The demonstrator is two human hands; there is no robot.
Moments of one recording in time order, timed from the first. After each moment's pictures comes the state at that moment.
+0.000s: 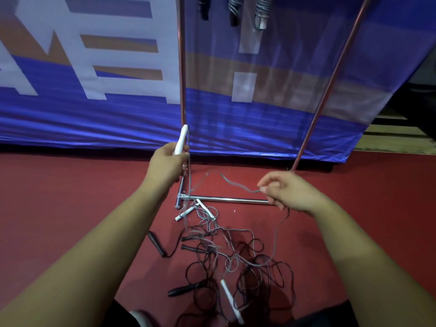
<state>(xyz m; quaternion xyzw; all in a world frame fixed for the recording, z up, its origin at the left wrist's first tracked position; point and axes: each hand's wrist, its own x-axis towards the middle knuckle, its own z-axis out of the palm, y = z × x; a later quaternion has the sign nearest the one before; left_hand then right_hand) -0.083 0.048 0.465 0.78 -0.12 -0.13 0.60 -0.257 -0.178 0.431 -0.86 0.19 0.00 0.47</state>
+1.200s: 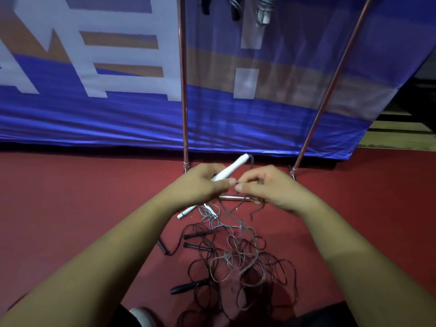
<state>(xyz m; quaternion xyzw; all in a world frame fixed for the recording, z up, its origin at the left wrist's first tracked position) -0.128 0.041 0.472 0.74 -0.41 -0.32 0.43 -0.238 -0.131 0.450 -0.82 0.08 0.00 0.57</state>
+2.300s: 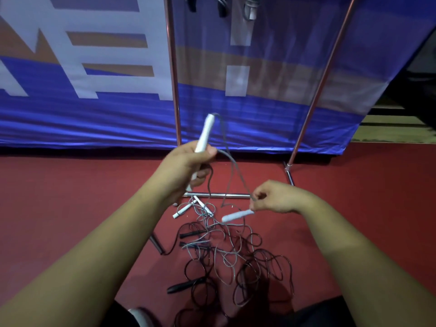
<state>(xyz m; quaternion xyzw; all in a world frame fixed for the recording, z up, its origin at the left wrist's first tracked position) -0.119 0.026 0.475 0.57 -0.25 -0.36 0.70 -0.254 -0.176 0.419 -0.91 0.15 0.15 0.35</state>
